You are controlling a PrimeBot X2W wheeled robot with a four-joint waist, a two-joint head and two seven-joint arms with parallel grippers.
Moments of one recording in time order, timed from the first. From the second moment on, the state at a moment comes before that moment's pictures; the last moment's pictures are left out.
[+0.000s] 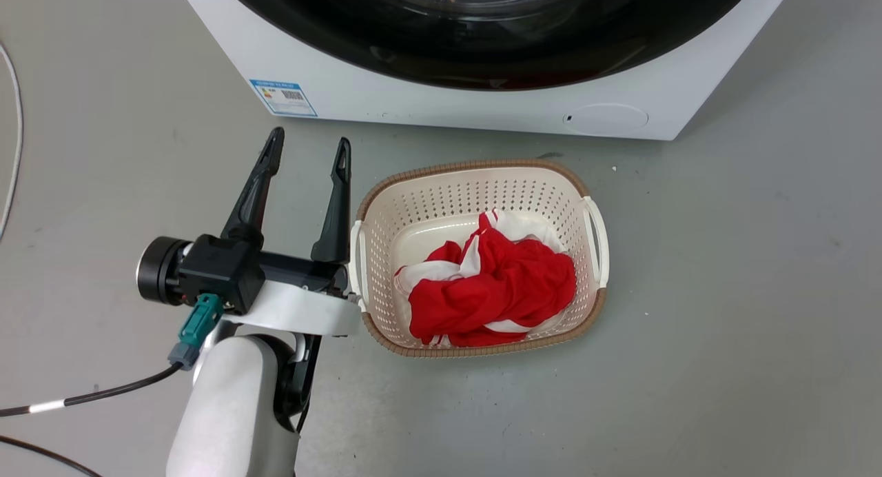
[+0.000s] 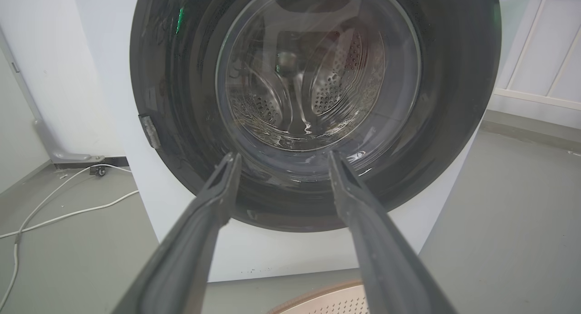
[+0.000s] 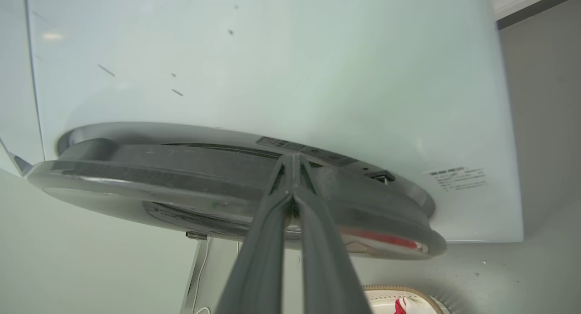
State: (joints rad) left arm -0.34 0.05 -0.11 0.08 -0.10 -0.09 -0.26; right arm -1.54 -0.27 -0.04 1.17 0.83 0.13 0.49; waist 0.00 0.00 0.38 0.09
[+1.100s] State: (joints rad) left arm -0.37 0.05 -0.15 0.07 -0.12 -0.08 -0.26; right arm -1.55 -0.27 -0.07 1.12 0.86 0.13 0.64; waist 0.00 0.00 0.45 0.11
